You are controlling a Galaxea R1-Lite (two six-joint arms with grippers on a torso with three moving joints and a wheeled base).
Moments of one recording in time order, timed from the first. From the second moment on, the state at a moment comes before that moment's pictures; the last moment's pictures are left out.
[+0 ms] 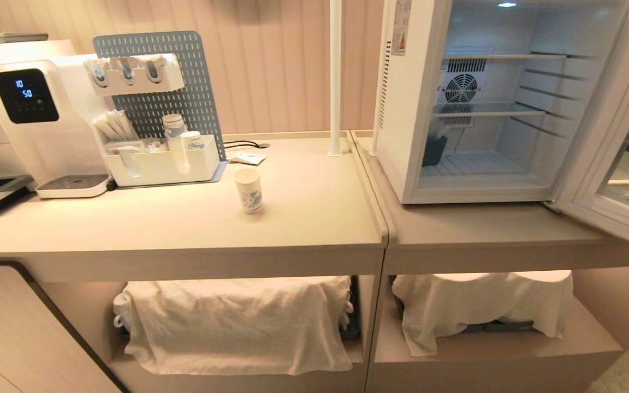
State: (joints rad) left arm 0.00 0.00 0.00 0.01 -0.03 0.11; right arm 0.01 0.00 0.00 -0.06 0.02 -0.14
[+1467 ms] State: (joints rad) left arm 0.00 0.00 0.00 0.01 -0.03 0.10; right arm 0.01 0.00 0.00 -0.06 0.02 -0.14
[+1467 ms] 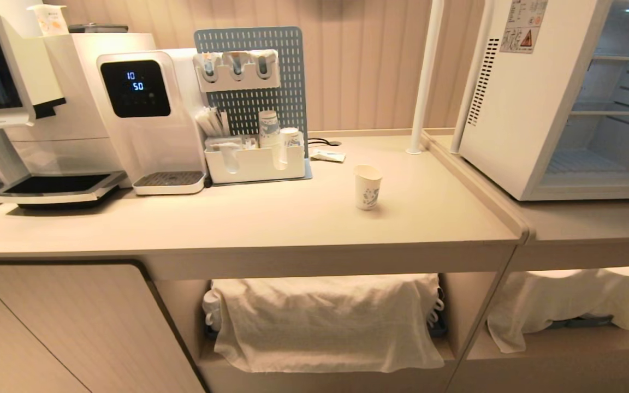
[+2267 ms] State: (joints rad) left arm 0.00 0.00 0.00 0.01 -0.03 0.12; right arm 0.01 0.00 0.00 -0.06 0.02 -0.14
